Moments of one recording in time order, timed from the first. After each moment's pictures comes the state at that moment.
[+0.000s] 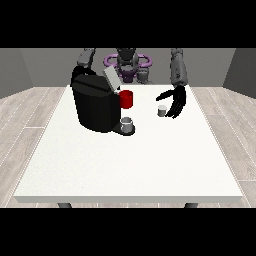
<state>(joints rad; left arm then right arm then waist) -0.58 0.38 0.07 -0.73 -0.35 -0.04 -0.11 -0.22 -0.03 -0.01 -1.46 0.03 -0.16 -0.02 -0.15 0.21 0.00</state>
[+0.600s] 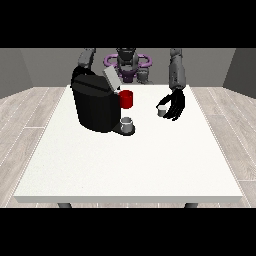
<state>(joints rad) -0.62 0.38 0.05 -0.61 -0.49 0.12 -0.21 -0.21 -0.02 0.01 -1.47 0.04 -0.16 -0.02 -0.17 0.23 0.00</state>
